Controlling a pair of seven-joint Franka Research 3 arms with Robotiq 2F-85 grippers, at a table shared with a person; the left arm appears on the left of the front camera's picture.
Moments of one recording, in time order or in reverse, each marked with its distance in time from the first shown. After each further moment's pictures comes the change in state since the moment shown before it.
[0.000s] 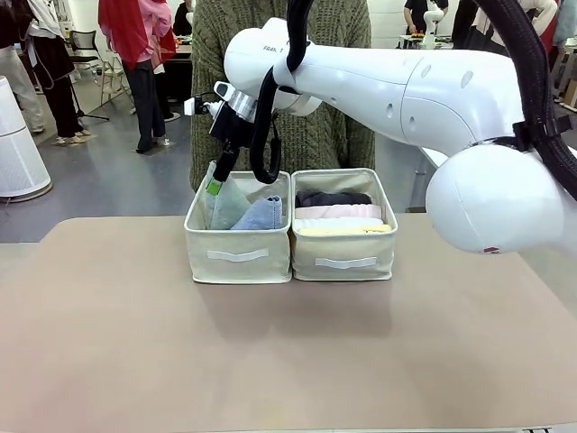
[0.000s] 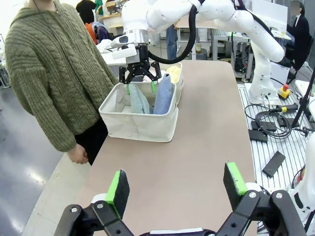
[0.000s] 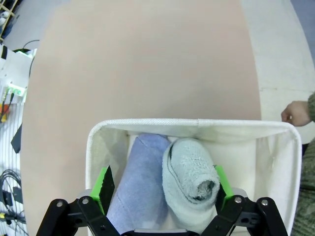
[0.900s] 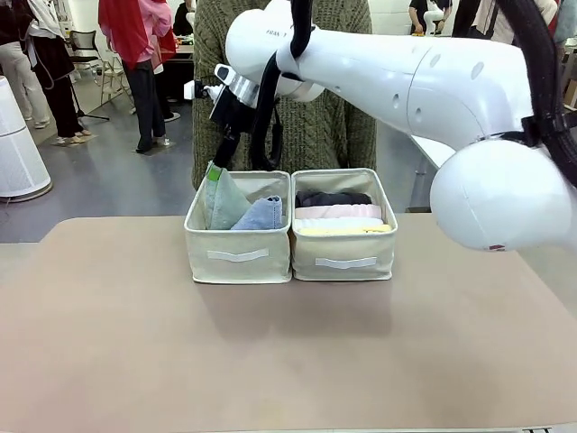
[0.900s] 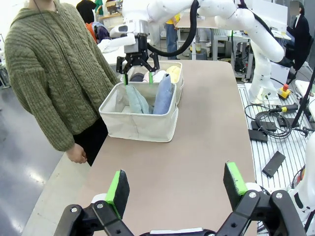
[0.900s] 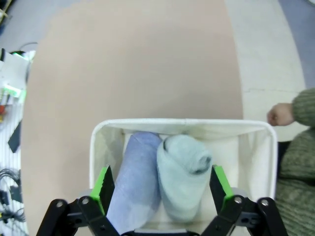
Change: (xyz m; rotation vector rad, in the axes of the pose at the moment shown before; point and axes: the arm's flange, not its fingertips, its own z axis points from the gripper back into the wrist) left arm 0.000 0.000 0.000 0.000 0.000 0.000; right arm 0.014 0.009 0.043 -0.065 0.001 0.021
